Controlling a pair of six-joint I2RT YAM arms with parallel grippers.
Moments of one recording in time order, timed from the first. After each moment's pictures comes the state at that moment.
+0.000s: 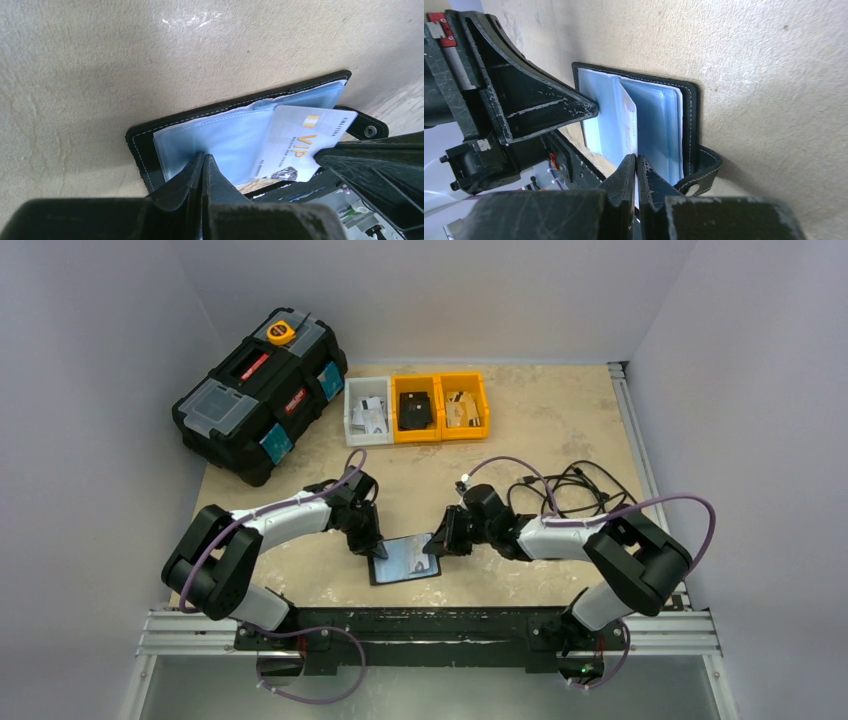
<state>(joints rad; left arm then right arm) -0.55 1.48 0.70 -0.48 0.28 -0.81 0.79 1.54 0.54 0.28 -0.34 1.05</state>
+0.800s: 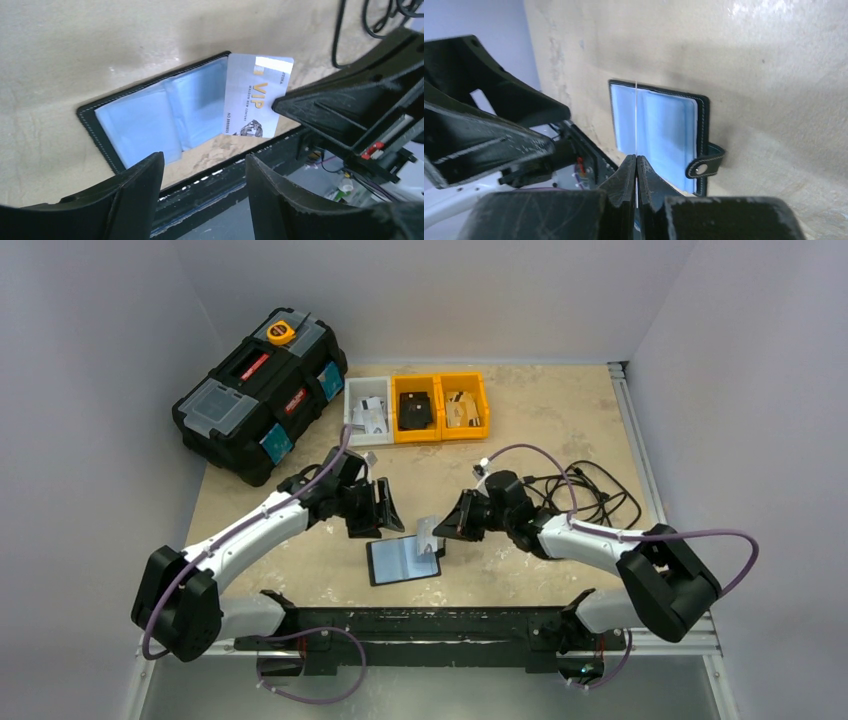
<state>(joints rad) -0.55 1.26 0.83 -0.59 0.31 -0.76 0.69 1.36 0.55 0.17 -0.37 1.02</state>
